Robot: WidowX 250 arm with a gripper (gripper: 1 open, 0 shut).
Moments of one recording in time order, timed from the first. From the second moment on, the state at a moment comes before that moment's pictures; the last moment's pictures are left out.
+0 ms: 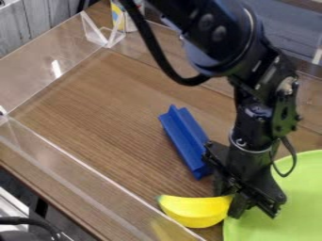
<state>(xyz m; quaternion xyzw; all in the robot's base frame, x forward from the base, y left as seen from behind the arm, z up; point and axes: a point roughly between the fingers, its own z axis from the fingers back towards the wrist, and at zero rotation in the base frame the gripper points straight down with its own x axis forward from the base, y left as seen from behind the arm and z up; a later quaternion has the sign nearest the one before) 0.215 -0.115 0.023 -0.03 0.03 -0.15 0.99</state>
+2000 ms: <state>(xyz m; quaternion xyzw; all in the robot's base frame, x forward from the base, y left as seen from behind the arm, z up) 0.228 -0.120 0.019 -0.04 0.01 -0.20 0.98</state>
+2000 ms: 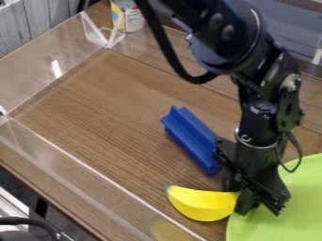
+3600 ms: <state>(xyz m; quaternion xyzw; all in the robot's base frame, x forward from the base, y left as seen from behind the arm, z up) 0.237 -0.123 0.019 -0.04 0.02 -0.22 0.97</state>
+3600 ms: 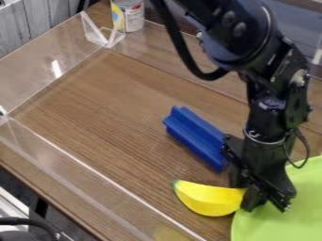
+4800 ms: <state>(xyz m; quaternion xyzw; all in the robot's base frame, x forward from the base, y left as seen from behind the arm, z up) 0.242 -0.122 0.019 -0.05 0.02 -0.21 0.98</state>
